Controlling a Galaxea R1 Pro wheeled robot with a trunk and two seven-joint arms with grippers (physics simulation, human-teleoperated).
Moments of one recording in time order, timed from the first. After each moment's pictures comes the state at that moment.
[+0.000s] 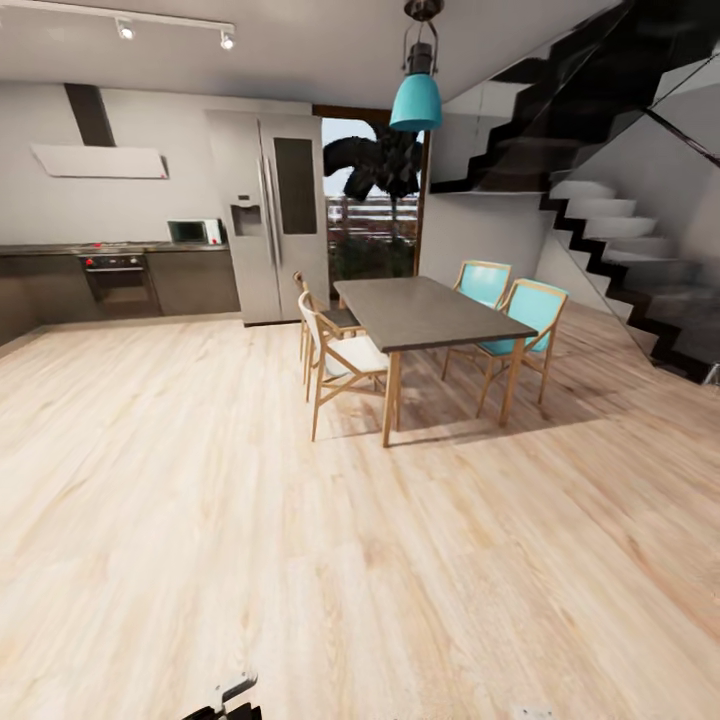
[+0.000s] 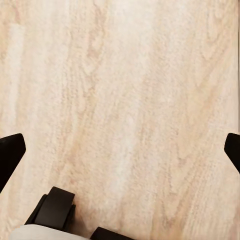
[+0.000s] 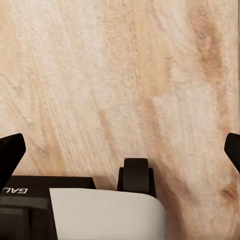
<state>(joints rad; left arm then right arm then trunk) -0.55 -0.05 -0.24 0.05 0.64 0.04 0.14 -0.54 -0.06 0.43 0.06 -0.44 0.23 0.16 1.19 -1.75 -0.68</state>
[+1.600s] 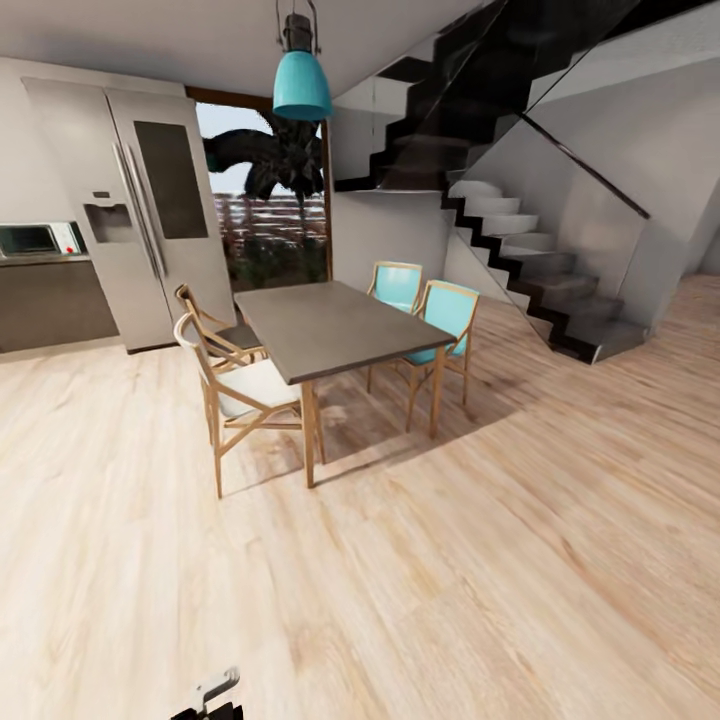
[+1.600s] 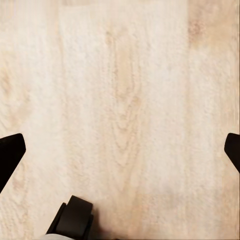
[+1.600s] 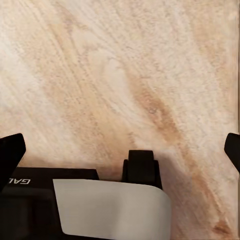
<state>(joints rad) -0.55 0.00 -0.23 0.05 0.64 0.02 0.15 -0.51 -0.05 0.43 0.06 -0.45 0.22 0.16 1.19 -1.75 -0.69</state>
